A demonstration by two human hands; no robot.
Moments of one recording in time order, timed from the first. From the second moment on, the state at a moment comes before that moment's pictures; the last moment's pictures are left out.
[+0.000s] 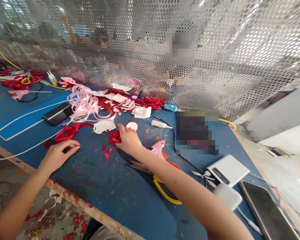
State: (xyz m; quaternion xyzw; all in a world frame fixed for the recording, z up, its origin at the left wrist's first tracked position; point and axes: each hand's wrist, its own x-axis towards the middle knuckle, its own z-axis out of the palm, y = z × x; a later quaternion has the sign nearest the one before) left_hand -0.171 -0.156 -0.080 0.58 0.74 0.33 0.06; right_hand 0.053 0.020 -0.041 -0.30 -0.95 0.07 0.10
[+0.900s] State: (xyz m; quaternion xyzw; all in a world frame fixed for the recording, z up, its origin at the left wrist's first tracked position) left_hand 0.008 -0.064 -0.024 0.48 0.40 0.48 0.61; right_hand 0.214 -0.015 -0.003 -0.11 -0.92 0.05 0.37
